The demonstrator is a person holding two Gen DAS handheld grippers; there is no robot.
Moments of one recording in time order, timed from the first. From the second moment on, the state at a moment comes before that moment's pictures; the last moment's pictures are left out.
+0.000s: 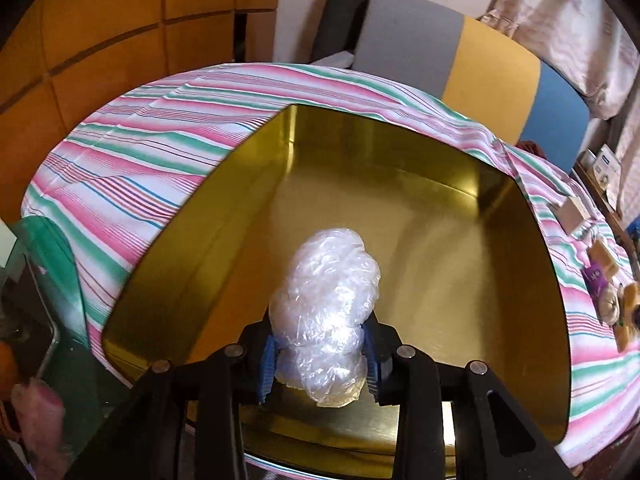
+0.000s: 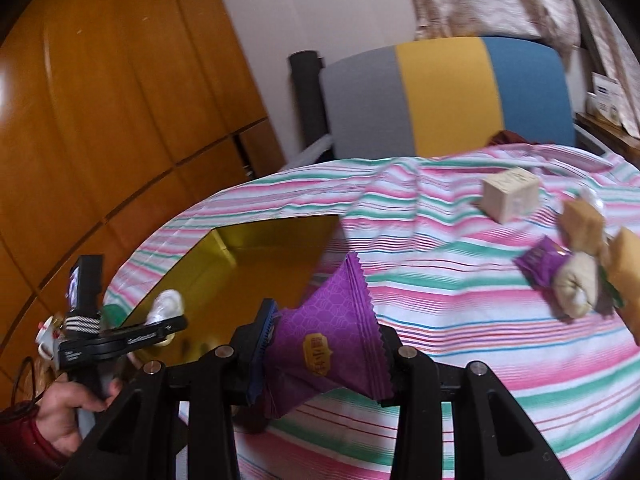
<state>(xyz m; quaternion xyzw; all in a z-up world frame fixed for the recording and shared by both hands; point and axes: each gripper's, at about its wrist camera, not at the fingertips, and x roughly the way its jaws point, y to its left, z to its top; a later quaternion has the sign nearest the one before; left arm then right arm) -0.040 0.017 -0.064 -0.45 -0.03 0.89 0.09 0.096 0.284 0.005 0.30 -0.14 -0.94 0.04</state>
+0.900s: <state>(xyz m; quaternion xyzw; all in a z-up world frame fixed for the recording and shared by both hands) -0.019 -0.047 -0.032 -0.41 -0.14 0.90 0.05 0.039 0.163 -0.012 0.41 -0.05 -0.91 0.11</state>
